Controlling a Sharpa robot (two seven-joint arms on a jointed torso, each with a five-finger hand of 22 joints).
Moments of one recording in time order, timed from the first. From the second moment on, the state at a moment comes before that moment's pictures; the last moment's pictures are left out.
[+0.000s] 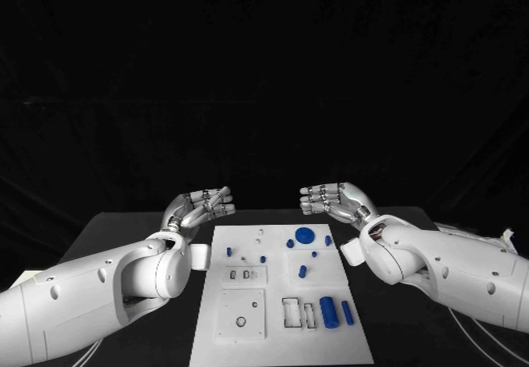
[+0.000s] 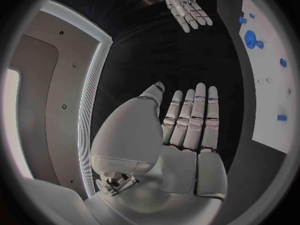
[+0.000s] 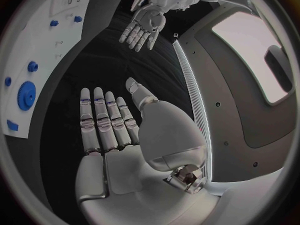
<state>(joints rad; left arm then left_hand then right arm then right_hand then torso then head) 1.12 -0.80 -0.03 1.53 0.08 -0.53 0.54 1.39 -0.02 0.16 0.21 0.19 0.94 0.23 0.14 0.07 0.98 0.19 0.13 0.07 1.04 0.14 0.21 0.11 0.18 0.79 0.26 0.30 0.14 1.10 -0.79 0.03 1.40 -0.48 -0.41 0.39 1.29 0.08 0.15 -0.24 0.22 0.85 0.21 0.08 0.06 0.93 0.19 0.08 0.06 0.98 0.15 0.11 0.06 0.16 0.82 0.26 0.17 0.08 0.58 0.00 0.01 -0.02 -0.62</state>
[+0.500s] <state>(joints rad) 1.13 -0.92 -0.01 1.73 0.09 -0.47 0.52 1.38 -0.04 0.11 0.18 0.16 0.98 0.22 0.12 0.07 1.05 0.17 0.11 0.07 1.12 0.12 0.21 0.13 0.18 0.88 0.23 0.33 0.14 1.18 -0.83 0.04 1.41 -0.98 -0.40 0.28 1.30 0.03 0.24 -0.28 0.22 1.05 0.18 0.08 0.07 1.19 0.11 0.08 0.07 1.35 0.04 0.20 0.13 0.17 1.11 0.14 0.35 0.15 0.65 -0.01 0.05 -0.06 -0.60</state>
